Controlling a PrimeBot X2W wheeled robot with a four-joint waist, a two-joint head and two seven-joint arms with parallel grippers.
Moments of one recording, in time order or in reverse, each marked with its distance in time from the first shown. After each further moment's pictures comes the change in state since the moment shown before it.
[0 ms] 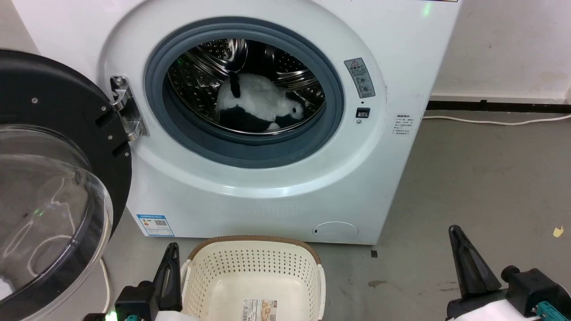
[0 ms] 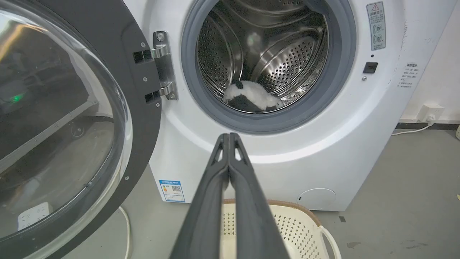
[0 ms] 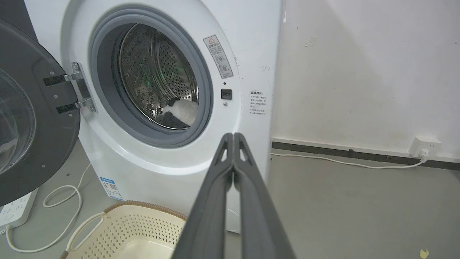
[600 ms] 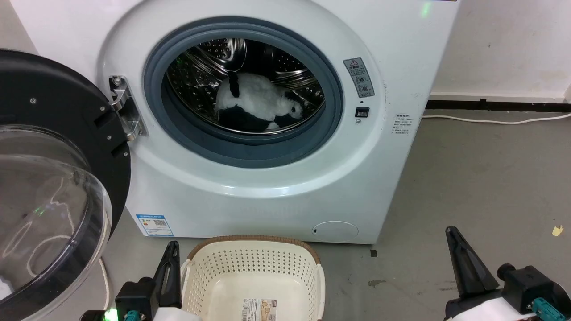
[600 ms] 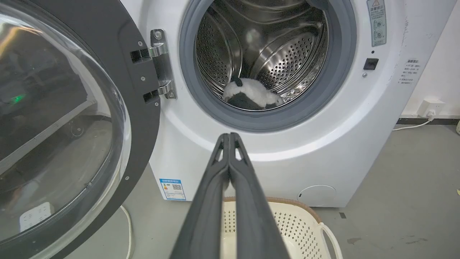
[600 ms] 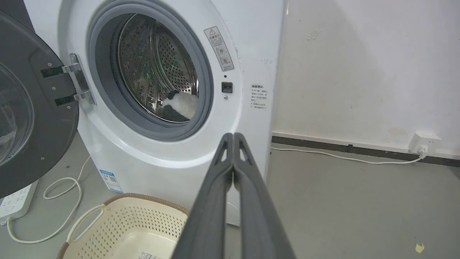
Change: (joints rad) left arm -0.003 -0.010 0.017 -0.012 0.023 -0.015 0.039; right arm -0.002 0.000 0.003 -0.004 -0.009 0.000 0.036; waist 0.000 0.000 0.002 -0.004
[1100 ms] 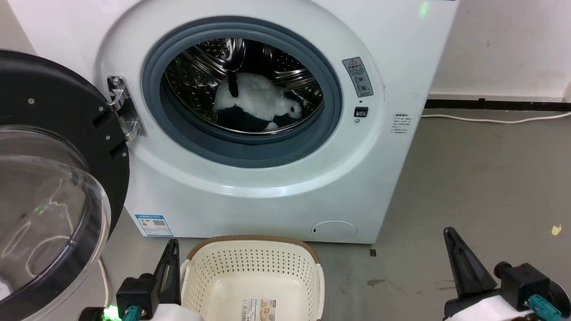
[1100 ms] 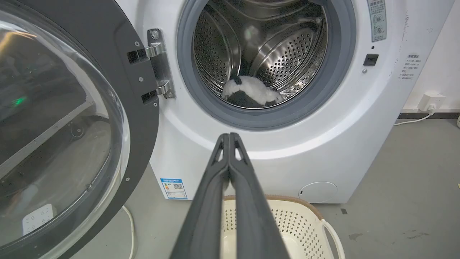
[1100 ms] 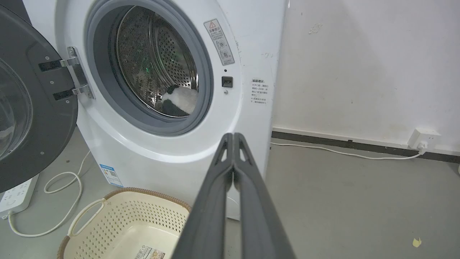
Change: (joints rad) left arm -0.005 -0.006 0.016 -0.012 0.027 -0.016 0.034; right arm -0.001 0.000 0.003 -0.005 -0.009 0.000 0.035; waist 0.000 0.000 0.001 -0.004
